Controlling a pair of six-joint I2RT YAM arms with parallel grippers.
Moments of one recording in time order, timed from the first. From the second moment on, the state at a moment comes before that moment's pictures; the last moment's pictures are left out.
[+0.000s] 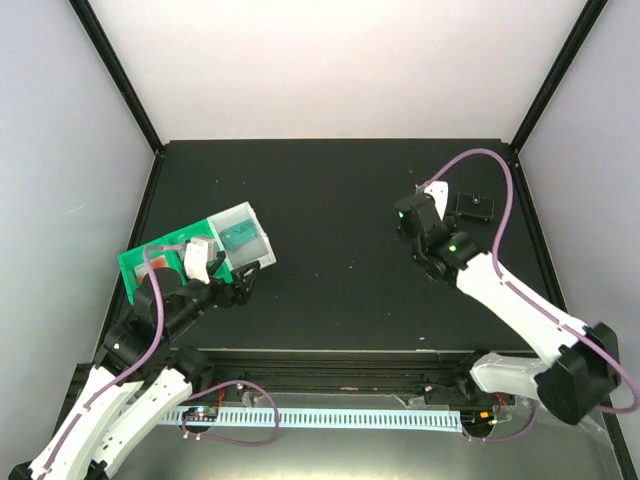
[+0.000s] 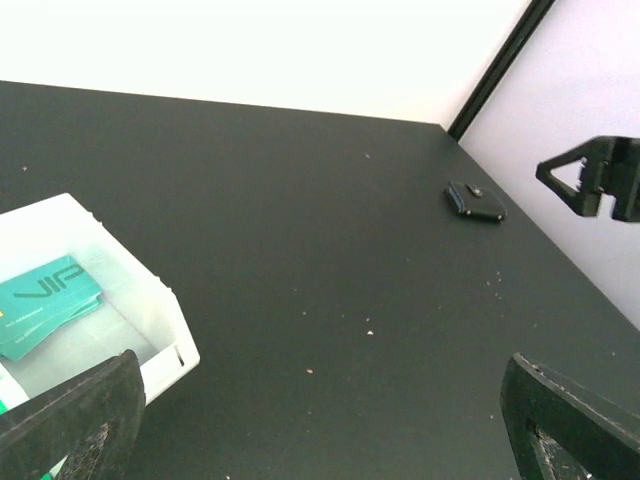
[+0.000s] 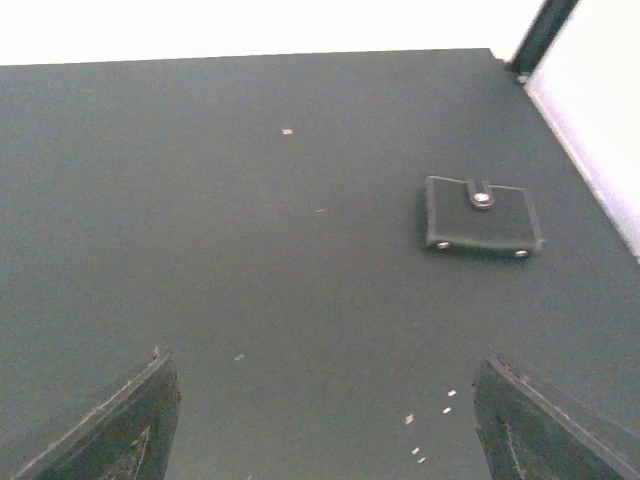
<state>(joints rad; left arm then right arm) -0.54 0.37 0.70 -0.62 0.02 -0.39 0.64 1.16 0.98 -0.54 0.65 0.46</state>
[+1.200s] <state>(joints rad) -0.54 0.37 0.68 -0.60 0.13 -0.34 0.15 2.17 1.55 -0.63 0.78 0.15</state>
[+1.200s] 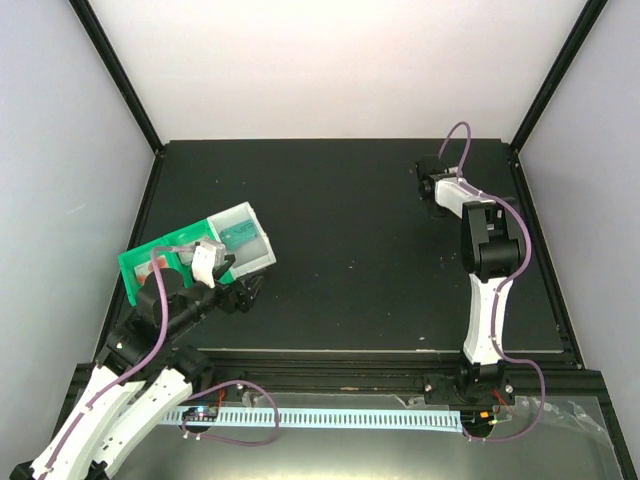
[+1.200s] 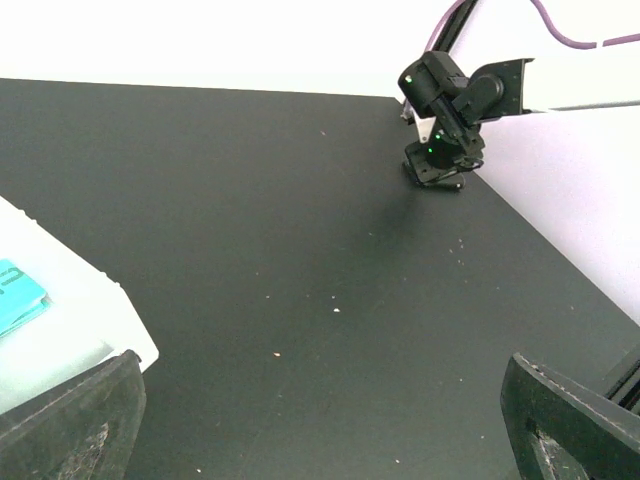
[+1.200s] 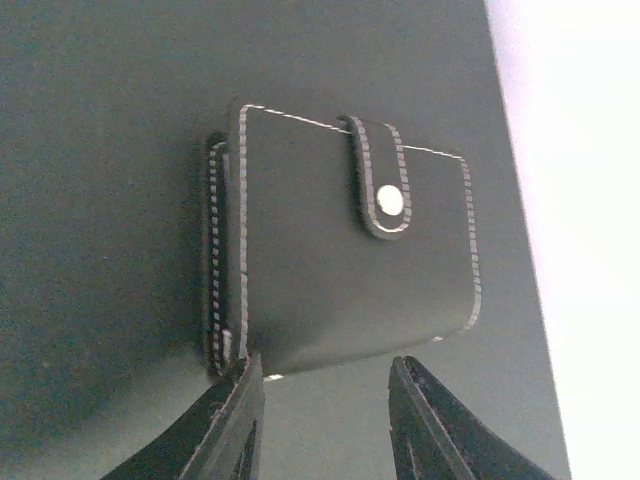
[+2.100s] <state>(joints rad) -0.54 0.39 0.68 -0.60 0.13 -0.34 0.15 2.25 1.60 -0.60 0.72 0.11</state>
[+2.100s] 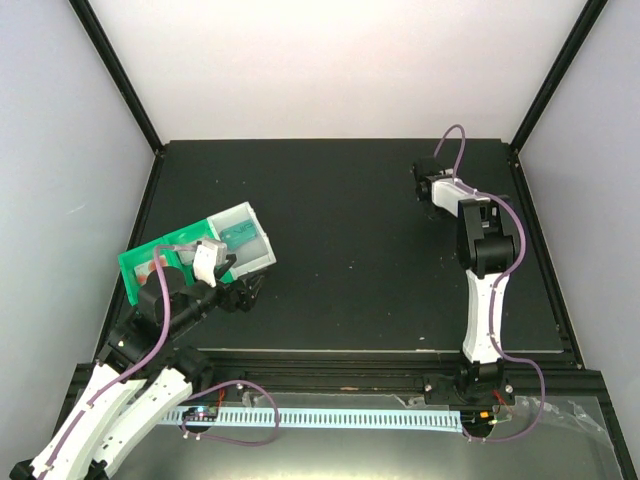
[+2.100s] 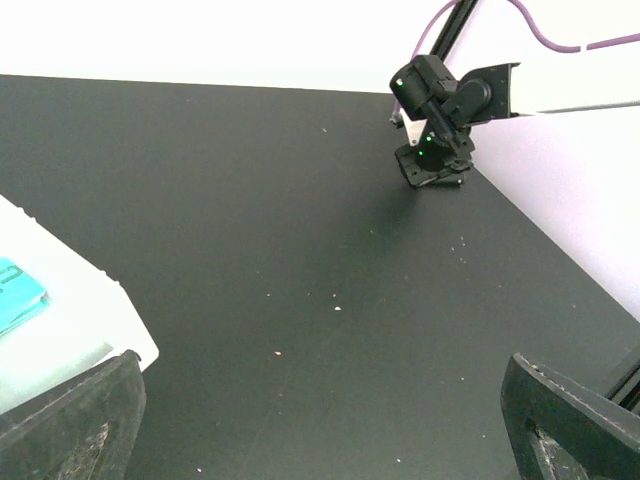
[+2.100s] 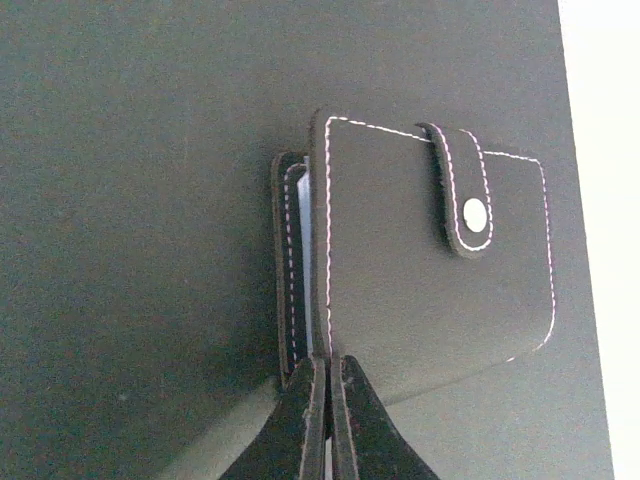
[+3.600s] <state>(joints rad) -0.54 0.43 0.68 -0.64 -0.05 -0.35 1.10 1.68 0.99 -0.57 0.31 0.28</state>
